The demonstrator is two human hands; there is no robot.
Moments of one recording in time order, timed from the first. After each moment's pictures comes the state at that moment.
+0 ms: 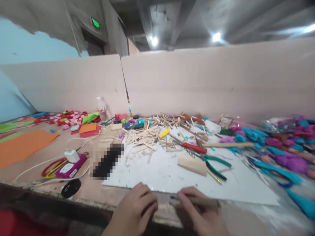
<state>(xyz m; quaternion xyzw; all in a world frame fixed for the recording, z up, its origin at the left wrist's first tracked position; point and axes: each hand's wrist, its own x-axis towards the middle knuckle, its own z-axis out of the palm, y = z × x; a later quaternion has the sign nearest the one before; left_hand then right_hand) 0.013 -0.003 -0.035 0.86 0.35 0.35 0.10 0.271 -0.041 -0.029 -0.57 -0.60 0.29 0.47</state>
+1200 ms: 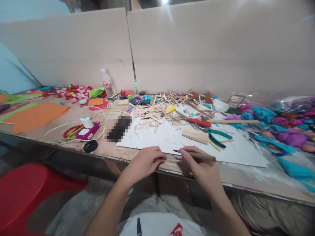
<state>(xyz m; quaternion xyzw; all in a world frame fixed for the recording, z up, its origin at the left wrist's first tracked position) 0.011 0.005 -0.008 0.86 0.39 0.19 0.27 0.272 -0.025 -0.019 -0.60 -0.60 0.32 0.42</state>
